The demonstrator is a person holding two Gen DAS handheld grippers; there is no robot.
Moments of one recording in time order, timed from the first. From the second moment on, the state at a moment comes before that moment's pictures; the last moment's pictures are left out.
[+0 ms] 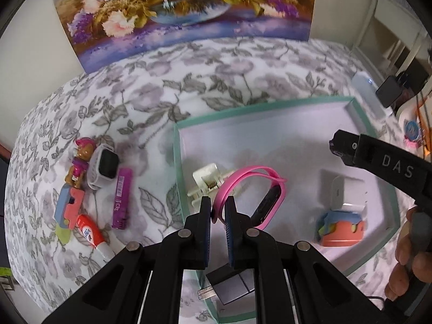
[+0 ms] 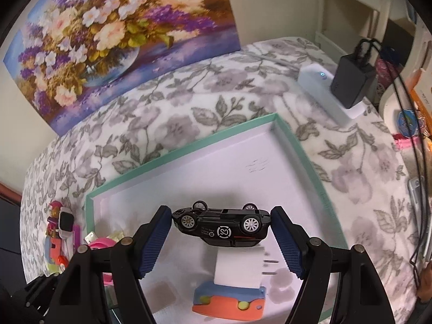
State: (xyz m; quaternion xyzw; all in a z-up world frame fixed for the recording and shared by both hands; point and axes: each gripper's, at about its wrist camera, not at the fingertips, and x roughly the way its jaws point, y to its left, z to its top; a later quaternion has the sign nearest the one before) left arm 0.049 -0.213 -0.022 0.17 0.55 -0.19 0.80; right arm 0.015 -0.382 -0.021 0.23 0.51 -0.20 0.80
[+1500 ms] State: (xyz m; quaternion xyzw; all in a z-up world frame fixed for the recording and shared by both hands) left arm 0.109 -0.113 -0.001 0.02 0.55 -0.07 0.83; right arm 0.041 -0.339 -0.012 0.15 0.52 -0.18 0.82
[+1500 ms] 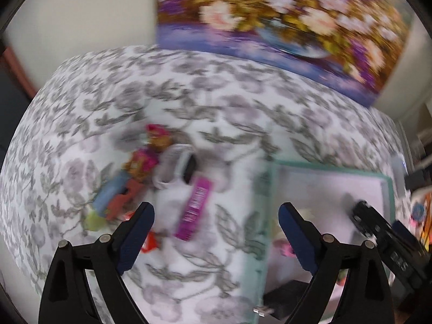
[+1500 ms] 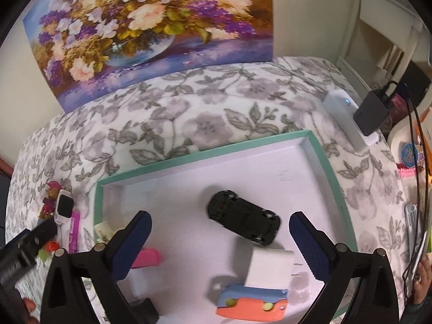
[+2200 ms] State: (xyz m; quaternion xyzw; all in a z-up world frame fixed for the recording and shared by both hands) left arm 0.149 0.049 0.022 -0.08 0.54 0.06 0.84; right arm 0.089 -0.206 0.017 0.12 0.49 -0.04 0.86
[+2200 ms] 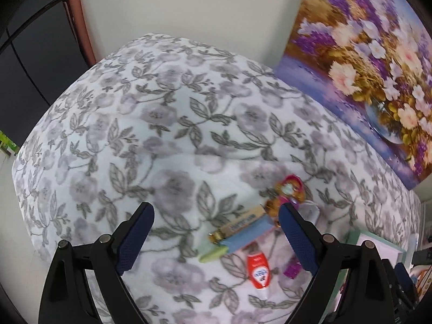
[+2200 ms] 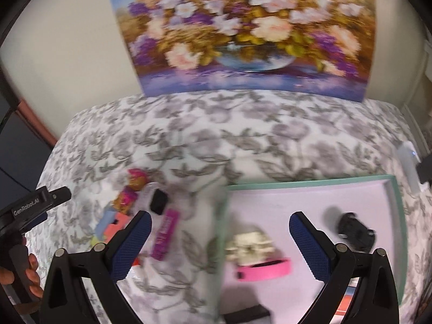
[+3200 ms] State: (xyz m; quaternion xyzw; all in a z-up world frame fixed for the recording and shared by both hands) left arm 0.168 0.031 -0.040 -0.03 0.61 -0.04 0.79; right arm 0.124 -0.122 -0.078 0.10 0.57 0.01 0.81
